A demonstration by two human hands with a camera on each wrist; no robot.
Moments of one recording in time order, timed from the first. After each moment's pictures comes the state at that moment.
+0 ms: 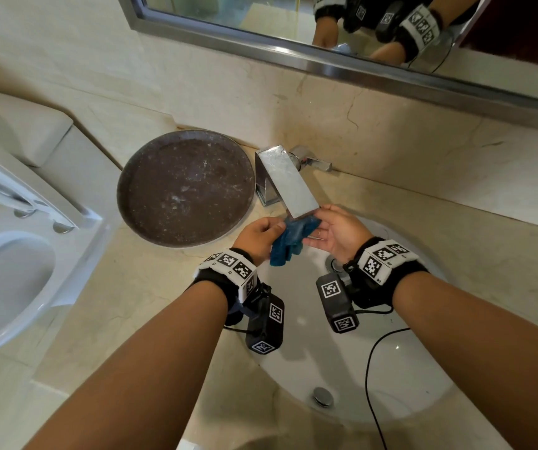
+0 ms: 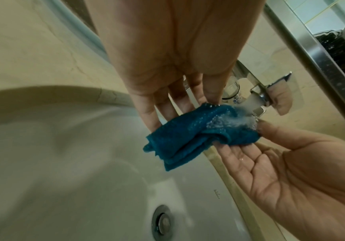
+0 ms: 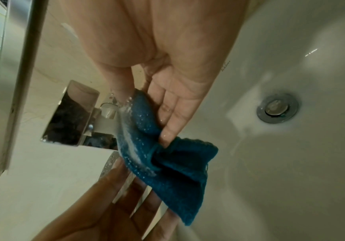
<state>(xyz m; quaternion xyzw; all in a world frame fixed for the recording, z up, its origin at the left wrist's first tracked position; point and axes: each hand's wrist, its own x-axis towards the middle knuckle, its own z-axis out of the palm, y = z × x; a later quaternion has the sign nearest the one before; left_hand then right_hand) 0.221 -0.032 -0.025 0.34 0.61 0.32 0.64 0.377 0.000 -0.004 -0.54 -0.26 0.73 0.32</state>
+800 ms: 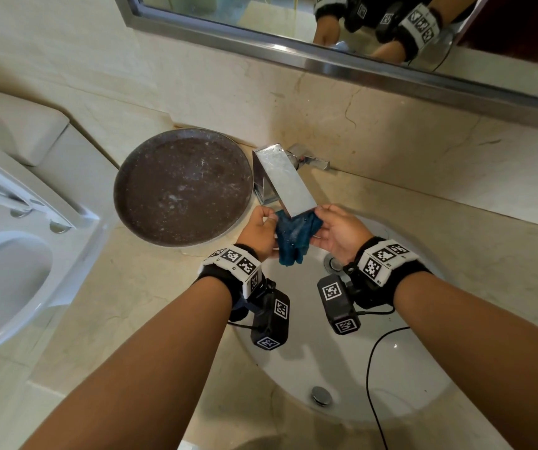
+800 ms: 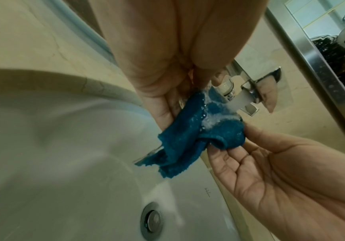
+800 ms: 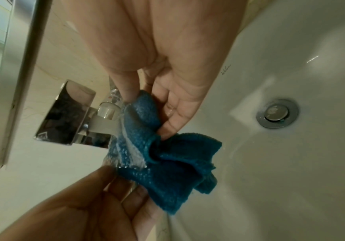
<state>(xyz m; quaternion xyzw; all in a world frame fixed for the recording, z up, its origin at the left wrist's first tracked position) 0.236 -0.028 -0.013 0.26 0.61 0.38 0.64 0.379 -0.002 -0.005 -0.54 -0.25 0.73 0.34</state>
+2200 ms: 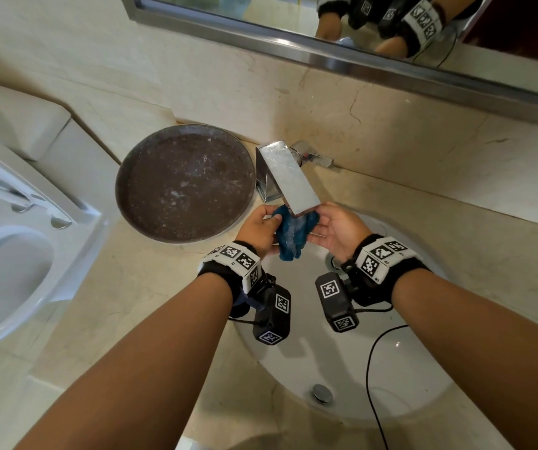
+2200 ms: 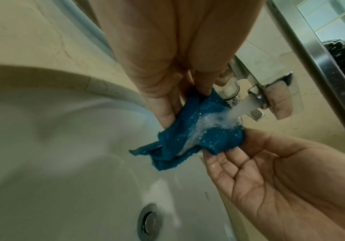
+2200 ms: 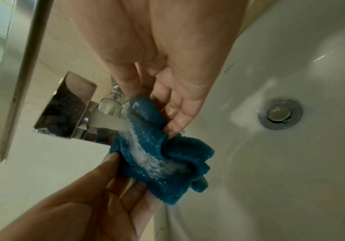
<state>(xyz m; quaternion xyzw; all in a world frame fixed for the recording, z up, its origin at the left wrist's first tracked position) 0.231 -0.027 -0.019 0.25 0.59 0.39 0.66 0.370 -0.006 0.001 -0.53 -0.28 0.73 0.33</state>
